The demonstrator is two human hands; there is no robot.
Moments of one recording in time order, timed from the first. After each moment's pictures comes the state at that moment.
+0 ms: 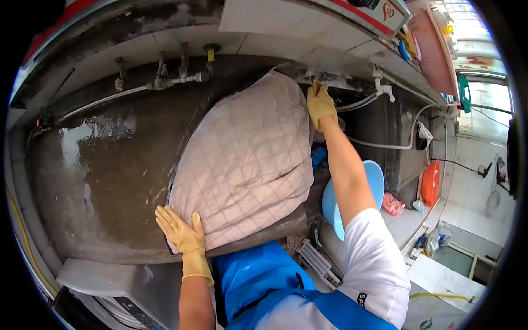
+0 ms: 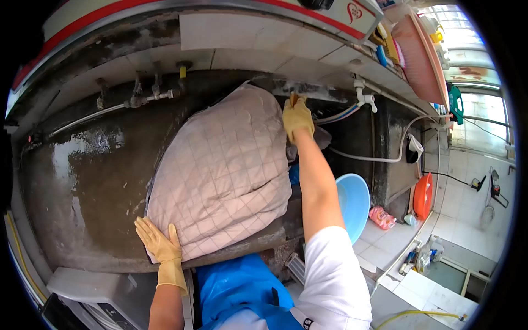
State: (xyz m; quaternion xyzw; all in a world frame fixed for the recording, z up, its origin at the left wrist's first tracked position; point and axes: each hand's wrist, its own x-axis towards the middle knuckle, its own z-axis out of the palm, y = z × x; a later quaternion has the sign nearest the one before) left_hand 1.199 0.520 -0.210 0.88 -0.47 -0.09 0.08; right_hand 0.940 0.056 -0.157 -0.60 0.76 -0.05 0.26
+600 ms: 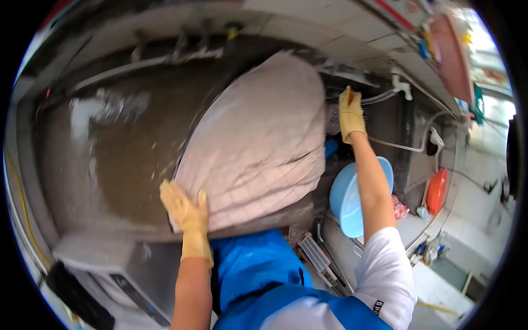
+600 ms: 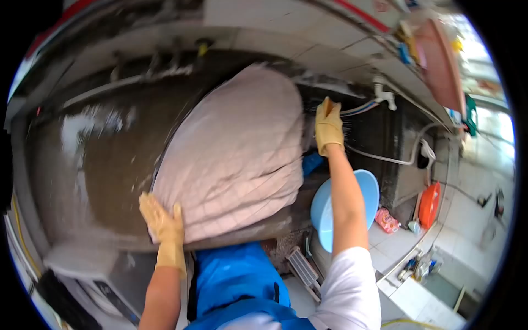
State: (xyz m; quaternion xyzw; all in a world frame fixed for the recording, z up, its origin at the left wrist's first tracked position) left_hand 1.196 0.513 -0.205 0.89 -0.44 -0.10 0.09; right_hand 0.871 0.090 -0.156 -0.62 0.75 -0.05 0.23
